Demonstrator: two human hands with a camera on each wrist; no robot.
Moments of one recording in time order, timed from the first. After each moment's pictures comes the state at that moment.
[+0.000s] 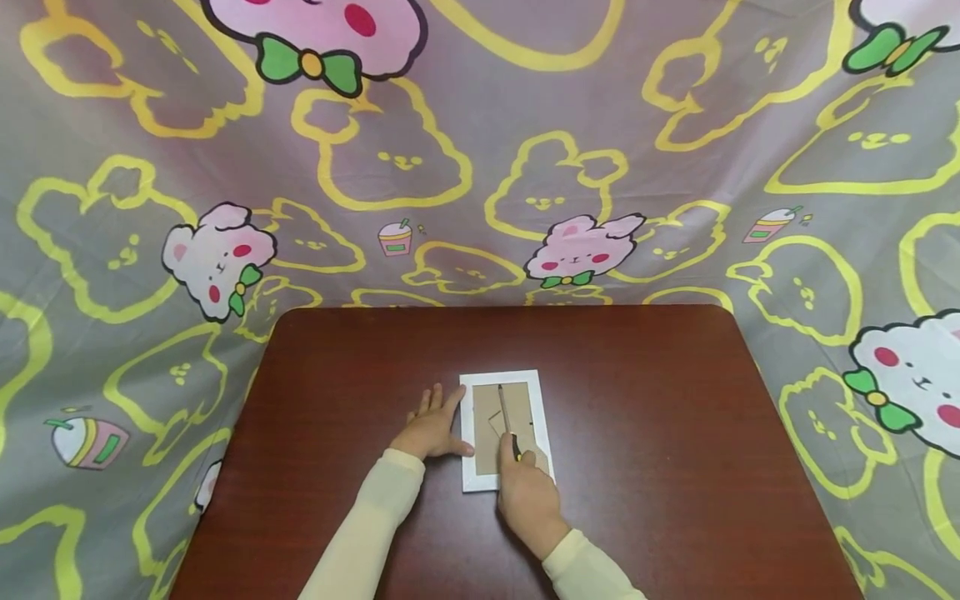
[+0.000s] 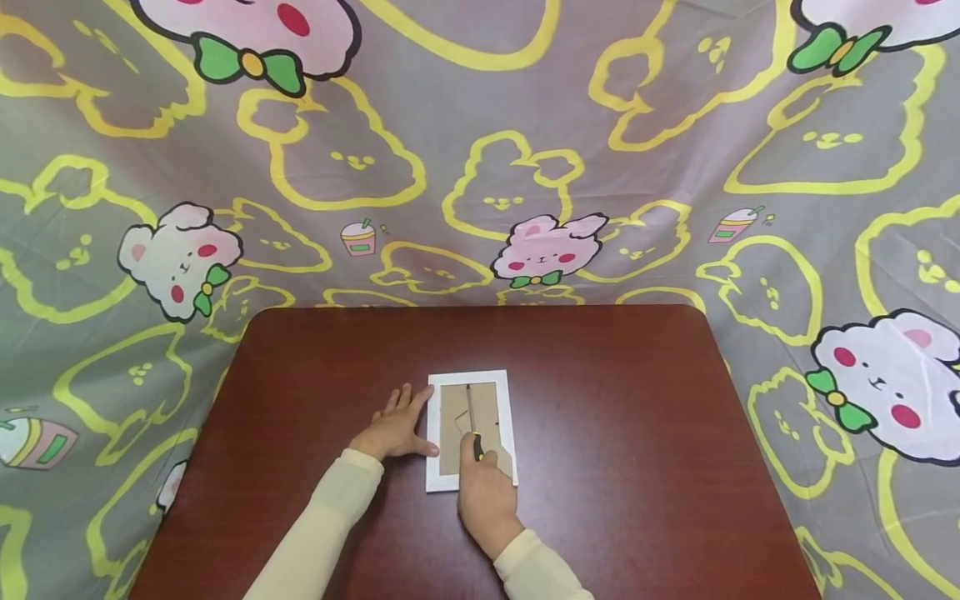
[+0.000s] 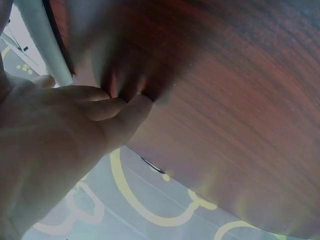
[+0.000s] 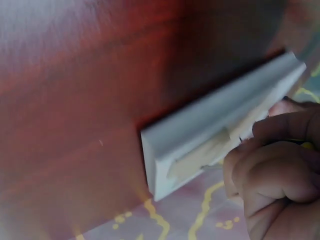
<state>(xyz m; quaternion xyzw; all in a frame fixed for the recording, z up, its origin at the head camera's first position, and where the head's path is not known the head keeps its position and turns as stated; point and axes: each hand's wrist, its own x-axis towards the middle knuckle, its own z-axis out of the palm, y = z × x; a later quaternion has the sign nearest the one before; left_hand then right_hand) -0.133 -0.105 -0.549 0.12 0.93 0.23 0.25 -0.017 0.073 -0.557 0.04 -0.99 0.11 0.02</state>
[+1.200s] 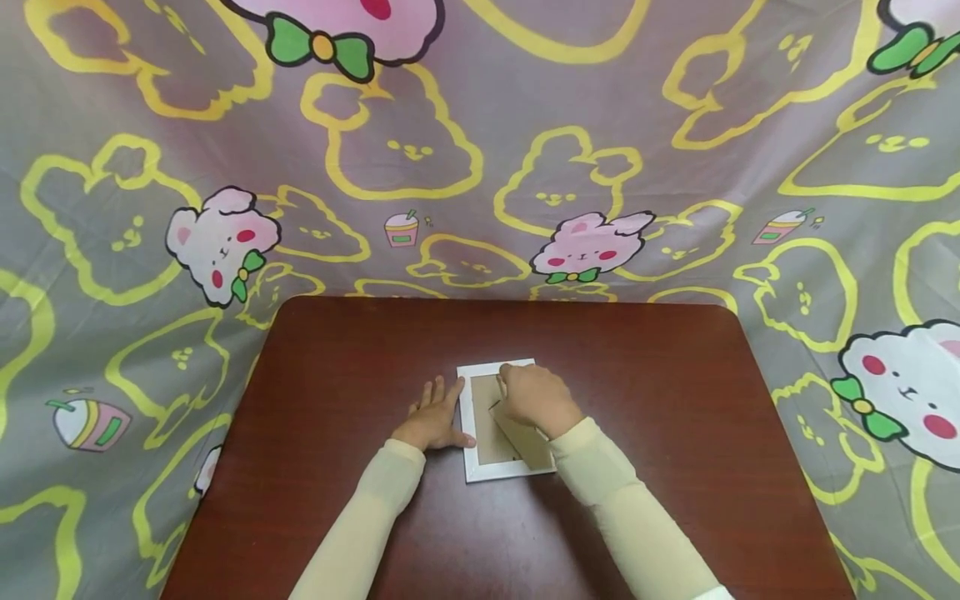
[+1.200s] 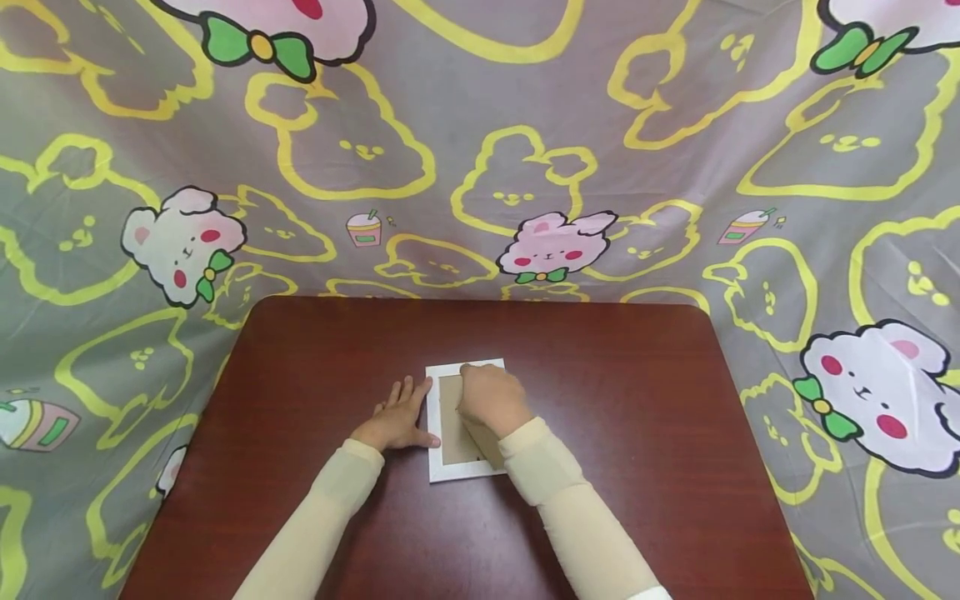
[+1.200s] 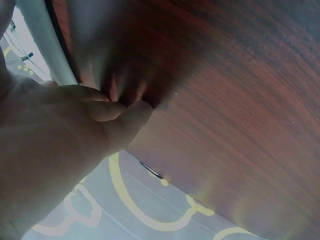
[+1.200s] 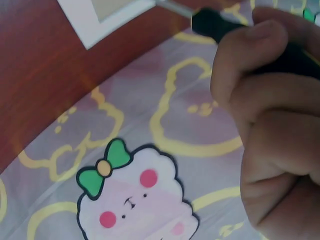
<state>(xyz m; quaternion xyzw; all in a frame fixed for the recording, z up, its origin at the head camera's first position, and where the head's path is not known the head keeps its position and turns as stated) -0.136 -0.106 -0.551 0.11 0.93 0.22 0.27 -0.130 0.094 -0.436 0.12 -0.98 0.12 -0.14</state>
